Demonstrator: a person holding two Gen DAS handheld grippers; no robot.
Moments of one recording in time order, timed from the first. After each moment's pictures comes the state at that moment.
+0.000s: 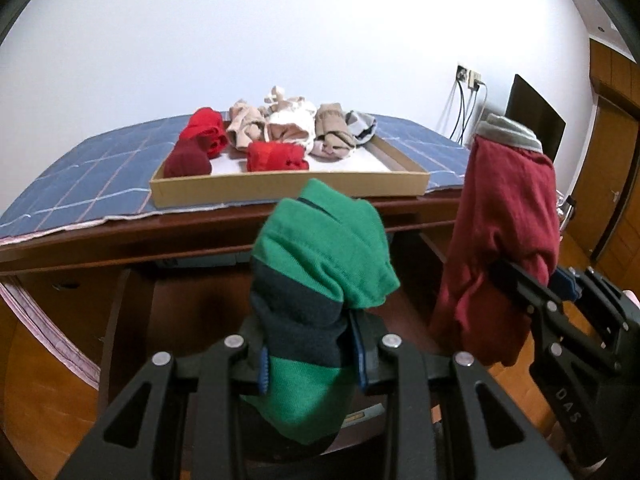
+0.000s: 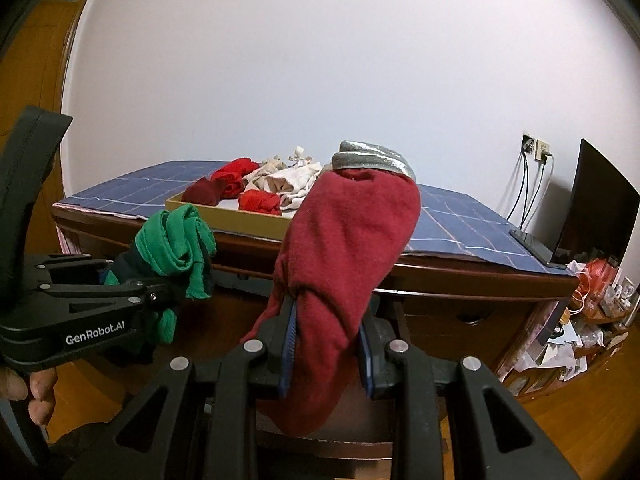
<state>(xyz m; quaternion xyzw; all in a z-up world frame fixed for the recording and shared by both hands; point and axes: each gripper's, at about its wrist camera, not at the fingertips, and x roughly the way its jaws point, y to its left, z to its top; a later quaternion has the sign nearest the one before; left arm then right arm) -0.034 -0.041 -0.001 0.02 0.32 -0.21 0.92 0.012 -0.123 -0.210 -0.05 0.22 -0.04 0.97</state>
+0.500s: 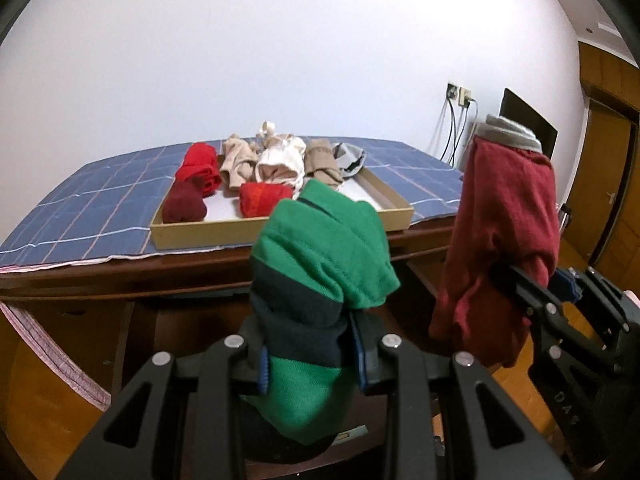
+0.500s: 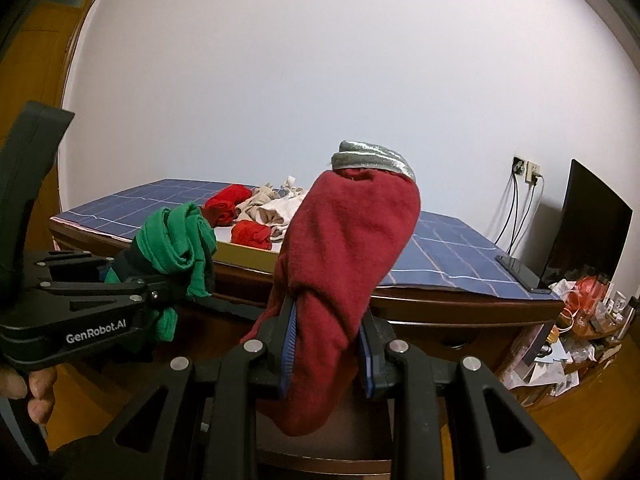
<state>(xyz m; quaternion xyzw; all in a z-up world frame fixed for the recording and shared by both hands) -0.041 -0.047 0.023 0.02 0.28 -0.22 0.93 0.005 -0.123 -0.183 -0.06 0.18 -0.05 0.98</state>
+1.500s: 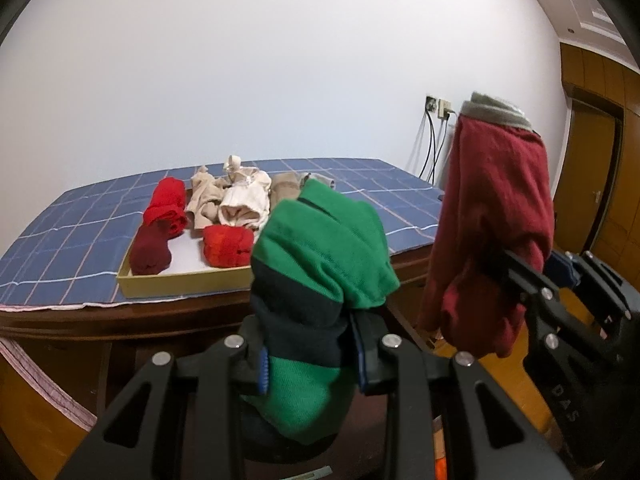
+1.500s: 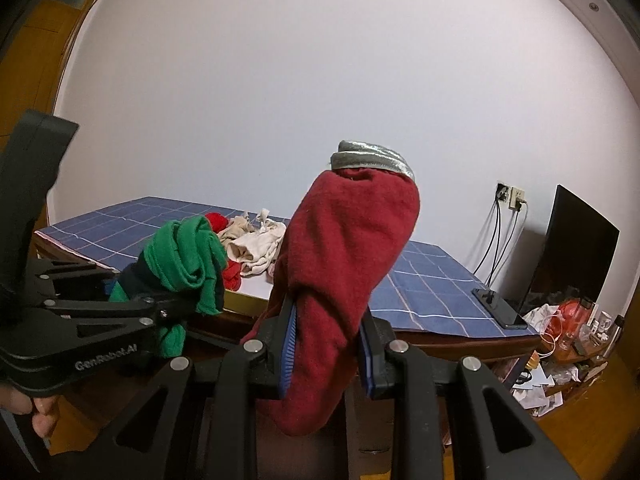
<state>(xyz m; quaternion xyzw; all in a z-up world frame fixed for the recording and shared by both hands) -0.029 -0.077 0.049 0.02 0.26 -0.25 0.93 0.011 -0.135 -0.153 -0.08 0.15 -0.08 0.98</state>
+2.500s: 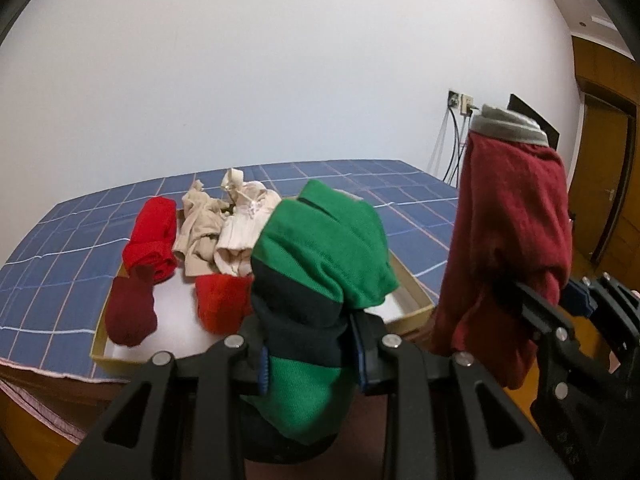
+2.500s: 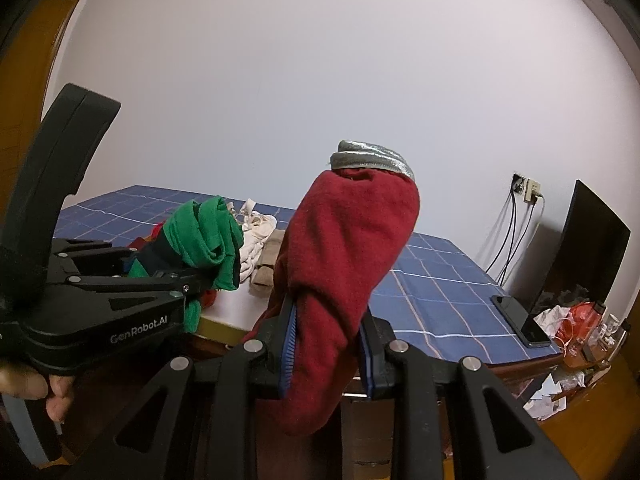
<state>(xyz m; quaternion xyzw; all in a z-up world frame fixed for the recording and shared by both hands) 0.061 -0.107 0.055 0.03 0.27 -0.23 0.94 0.079 -0.150 -0.157 -0.09 0.18 -0.07 0.98</state>
